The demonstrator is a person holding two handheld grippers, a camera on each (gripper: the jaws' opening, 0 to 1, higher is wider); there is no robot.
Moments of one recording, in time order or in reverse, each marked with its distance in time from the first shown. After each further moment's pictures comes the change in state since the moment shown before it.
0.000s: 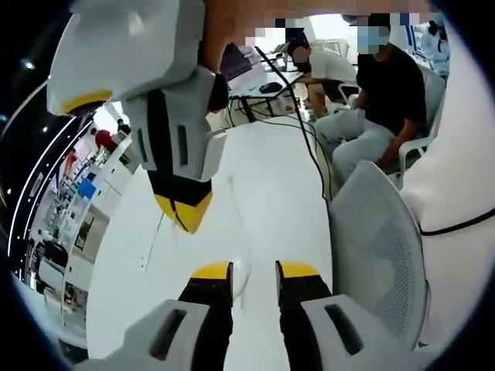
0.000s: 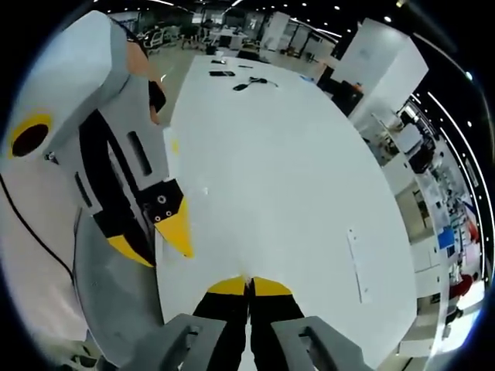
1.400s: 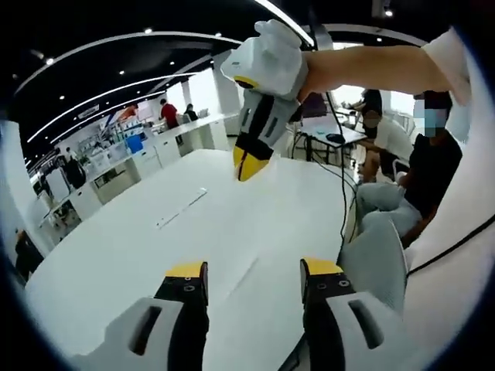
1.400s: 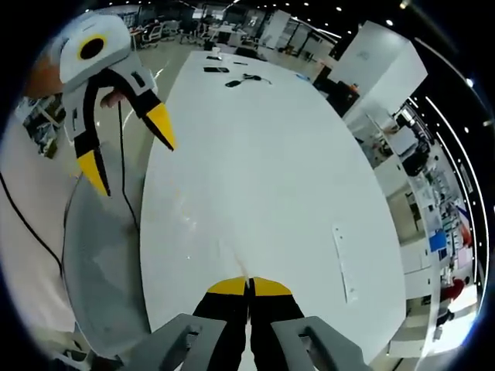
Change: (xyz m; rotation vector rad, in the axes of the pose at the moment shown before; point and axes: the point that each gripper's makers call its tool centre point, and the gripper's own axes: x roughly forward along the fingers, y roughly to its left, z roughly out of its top) left arm -0.063 0.021 -0.058 -0.492 -0.204 0.211; right arm -0.004 -0.029 -0.004 -0.017 0.022 -0.052
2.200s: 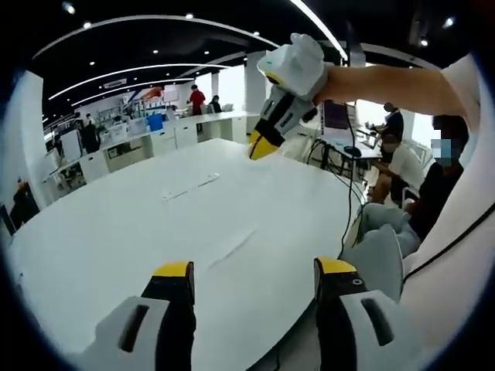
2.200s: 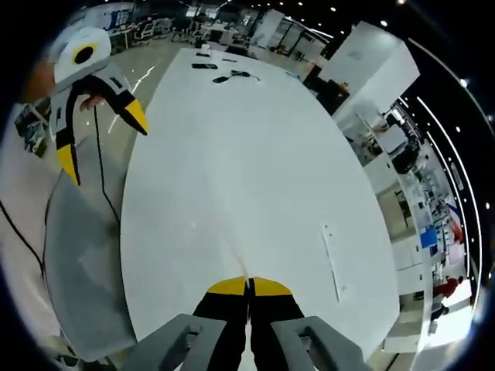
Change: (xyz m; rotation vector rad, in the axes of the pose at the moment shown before) left arm -0.007 0.002 -0.035 -0.181 -0.018 0.057; right arm 0.023 -0.029 -0.009 0.016 -0.004 -0.074
